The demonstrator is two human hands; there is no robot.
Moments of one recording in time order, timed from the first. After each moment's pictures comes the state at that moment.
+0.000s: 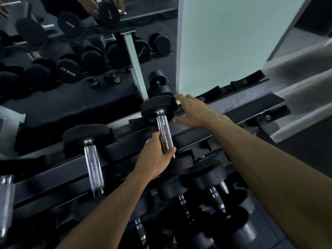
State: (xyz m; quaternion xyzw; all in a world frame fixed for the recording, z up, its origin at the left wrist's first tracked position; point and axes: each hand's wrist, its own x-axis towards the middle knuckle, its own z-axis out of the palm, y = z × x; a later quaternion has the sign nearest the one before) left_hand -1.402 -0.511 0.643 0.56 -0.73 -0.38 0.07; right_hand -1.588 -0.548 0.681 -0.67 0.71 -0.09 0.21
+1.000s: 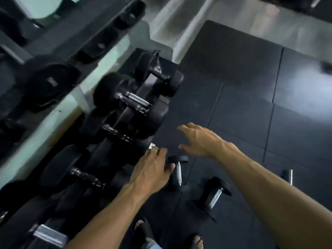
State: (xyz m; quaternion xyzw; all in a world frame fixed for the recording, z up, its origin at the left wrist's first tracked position) left_hand -1.347 -0.177 0.519 0.13 -0.95 -0.25 -0.12; right_hand -1.496 -0.057 0.542 -0.38 0.88 -0.04 0.28
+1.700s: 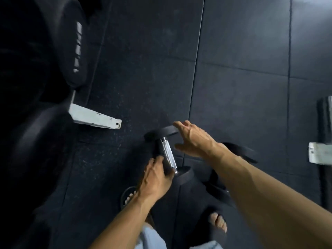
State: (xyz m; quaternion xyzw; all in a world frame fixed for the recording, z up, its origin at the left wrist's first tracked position) left_hand -1.409 -0.092 0.118 0.20 -0.86 -0.32 -0.34; right_hand -1.535 0.031 0.118 -0.19 0.90 -0.11 0.39
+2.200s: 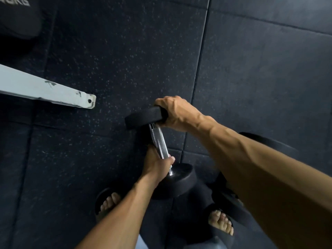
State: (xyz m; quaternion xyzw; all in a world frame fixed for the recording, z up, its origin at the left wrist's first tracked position) left_hand -1.422 -0.050 -0.069 0.44 -0.68 -0.49 -0.32; right_hand -1.572 0.019 -0.047 -0.27 0.88 -0.20 0.34
